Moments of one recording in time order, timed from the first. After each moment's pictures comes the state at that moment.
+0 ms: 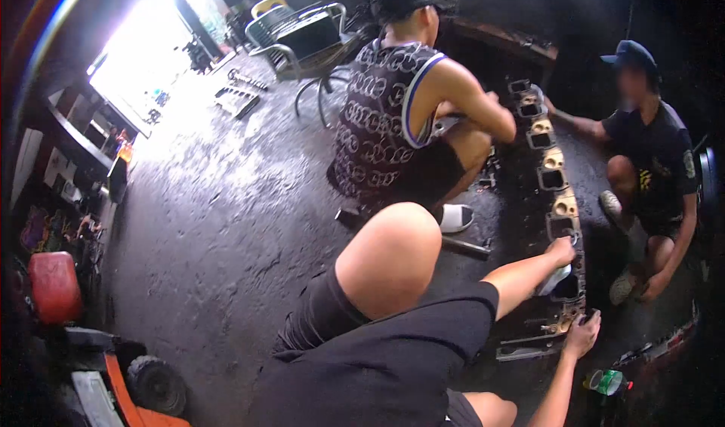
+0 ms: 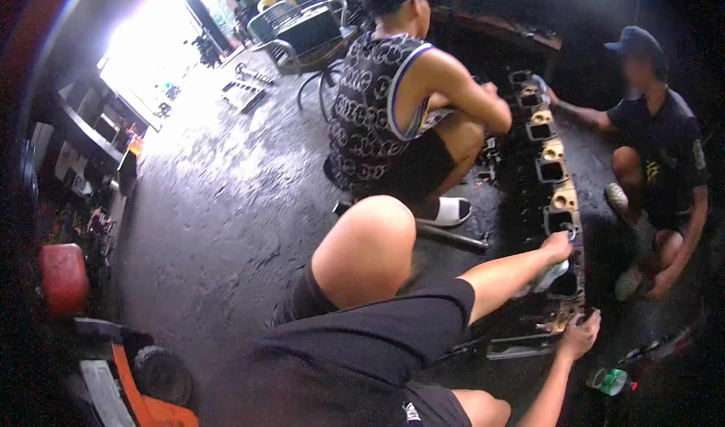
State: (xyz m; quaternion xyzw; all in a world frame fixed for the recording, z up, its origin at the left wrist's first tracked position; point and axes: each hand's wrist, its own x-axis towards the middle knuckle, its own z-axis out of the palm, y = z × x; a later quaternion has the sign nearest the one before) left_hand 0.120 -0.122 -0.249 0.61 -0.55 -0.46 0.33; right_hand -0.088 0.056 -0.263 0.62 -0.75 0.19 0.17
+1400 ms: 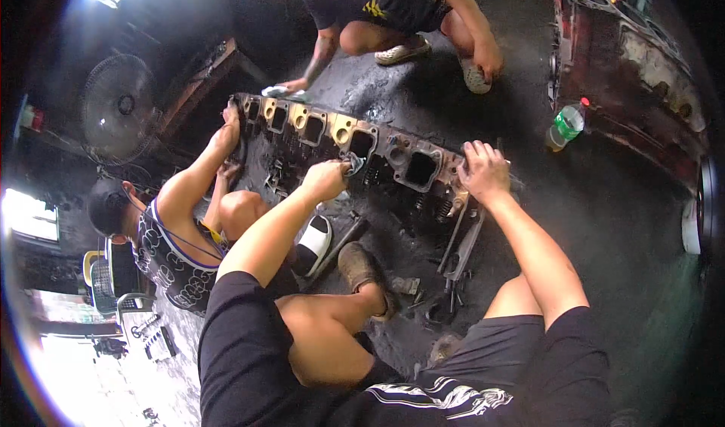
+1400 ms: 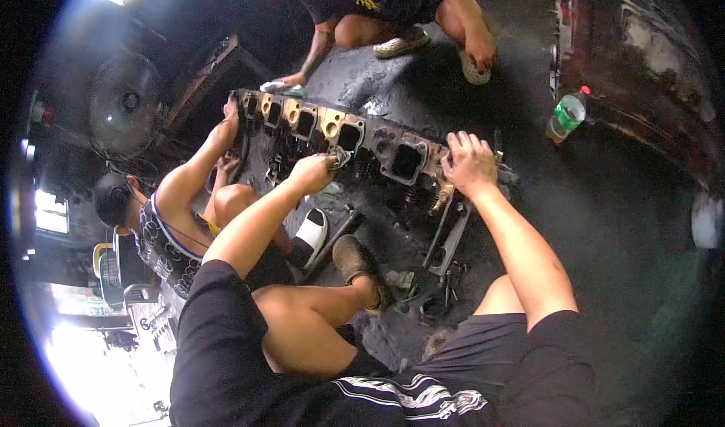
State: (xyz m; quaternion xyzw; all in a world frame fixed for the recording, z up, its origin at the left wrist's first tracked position) left_hand 0.279 -0.180 -0.175 0.26 -0.96 -0.03 -0.05; right_hand -0.027 0.072 -0.177 0.56 -0.80 0.19 0.08
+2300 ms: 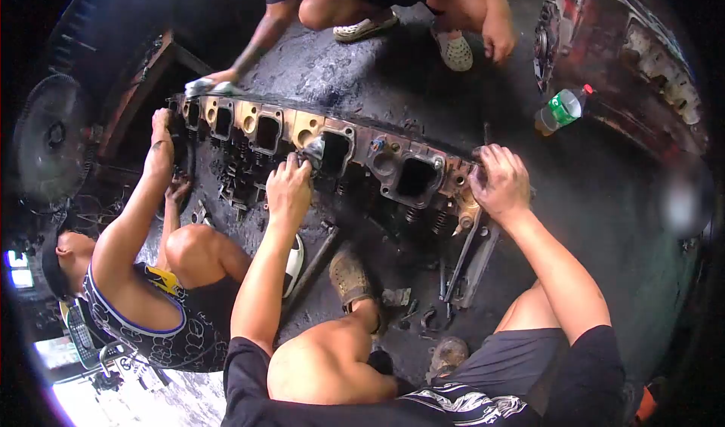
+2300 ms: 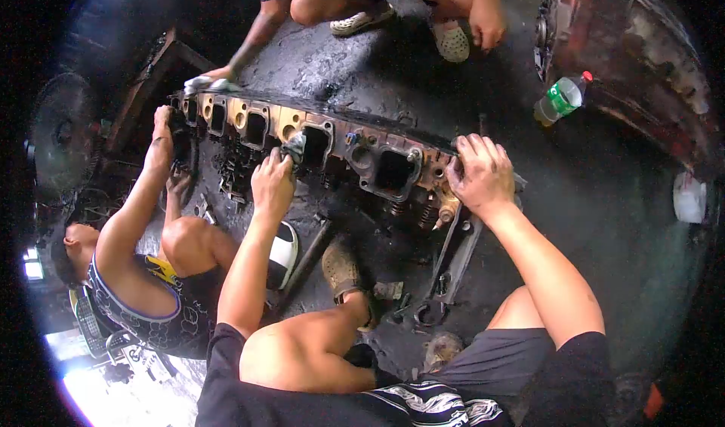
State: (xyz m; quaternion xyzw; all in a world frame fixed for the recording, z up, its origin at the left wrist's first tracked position) left_hand 0.275 -0.201 -0.221 0.32 -0.94 0.09 0.07; right_hand -0.031 0.066 -0.190 0.55 -0.81 0.19 0.11
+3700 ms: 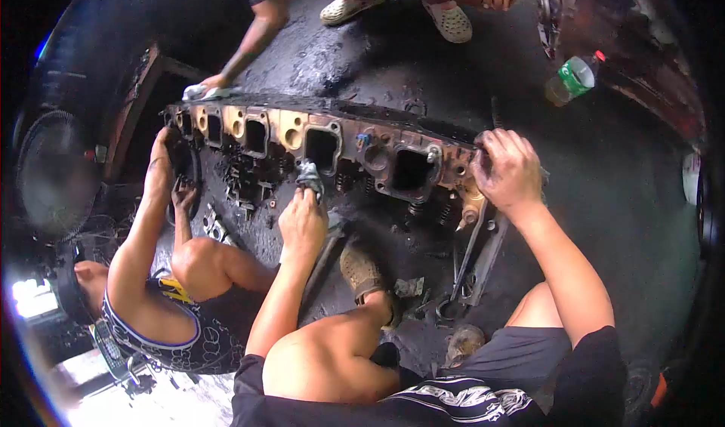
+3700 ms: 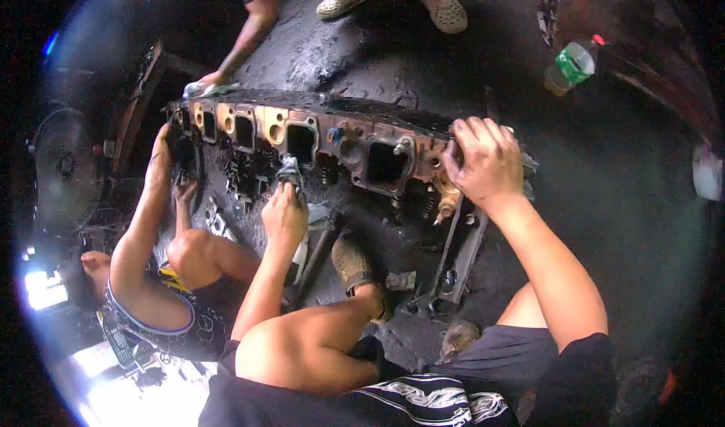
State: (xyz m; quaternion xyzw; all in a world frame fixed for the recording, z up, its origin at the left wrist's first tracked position) left_hand 0.284 -0.143 -0.234 0.40 -0.92 -0.03 0.04; right_hand -0.035 0.064 -0.190 0.54 -0.80 0.23 0.11
